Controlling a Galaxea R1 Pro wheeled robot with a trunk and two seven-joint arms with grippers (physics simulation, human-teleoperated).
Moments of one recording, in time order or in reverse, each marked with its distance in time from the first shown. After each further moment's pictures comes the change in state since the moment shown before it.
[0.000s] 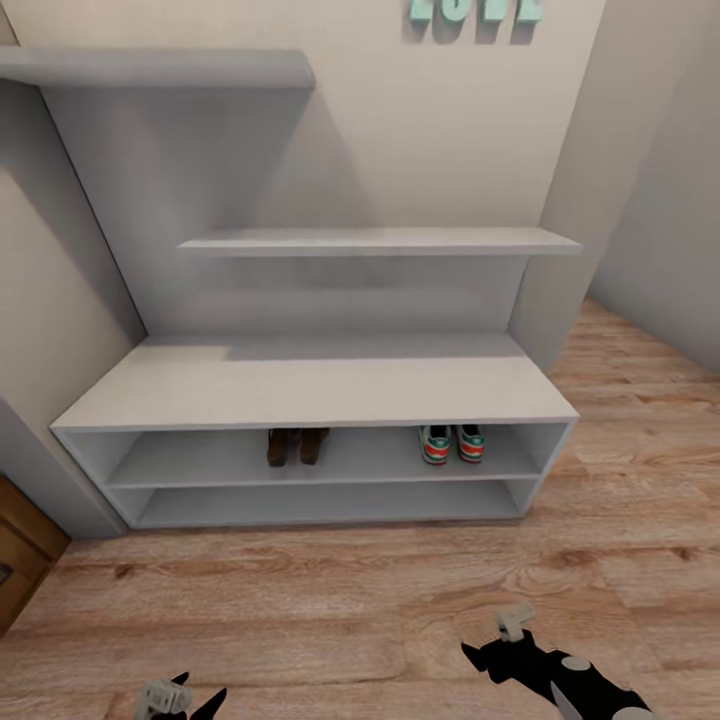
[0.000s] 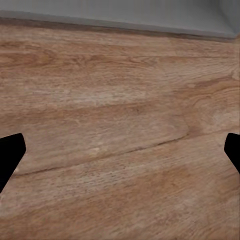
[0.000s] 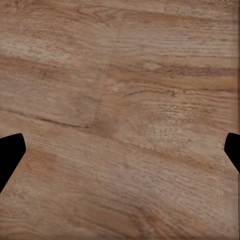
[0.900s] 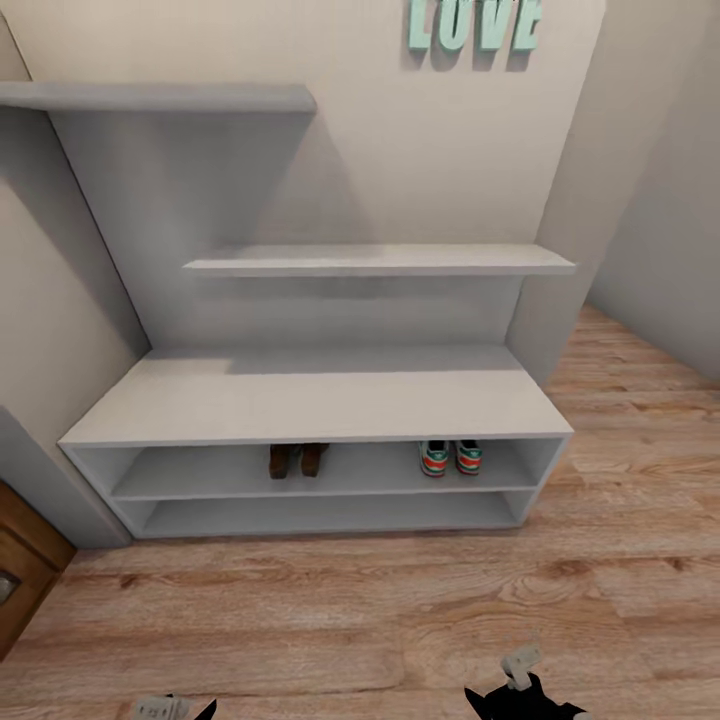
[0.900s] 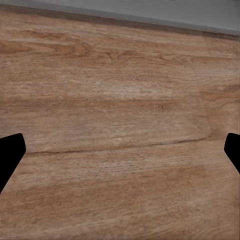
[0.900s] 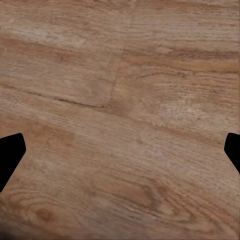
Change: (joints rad) left arm 0.001 -0.018 0.001 0.069 0.006 -0.008 0.155; right arm 0.095 0.006 -0.001 0.025 0.001 -0.103 -0.013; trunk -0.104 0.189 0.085
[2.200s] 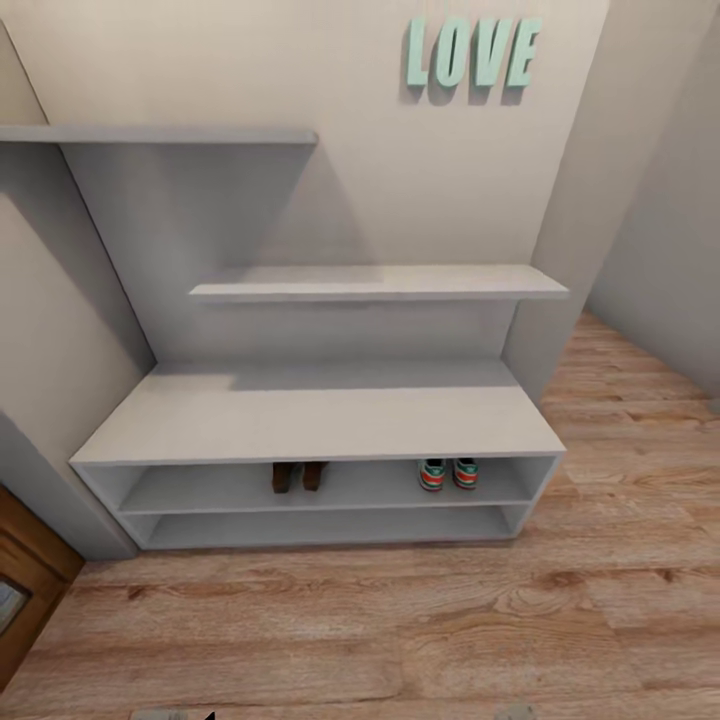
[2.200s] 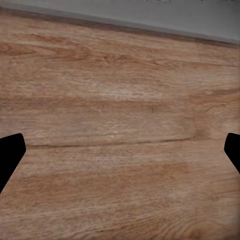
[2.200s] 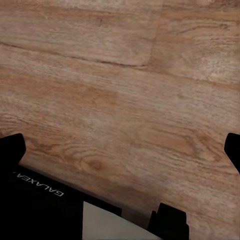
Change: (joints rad) left arm 0.000 -0.004 0.000 0.045 0.018 0.001 0.001; right arm 0.050 0.039 0.000 0.105 -0.002 0.002 0.000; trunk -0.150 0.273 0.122
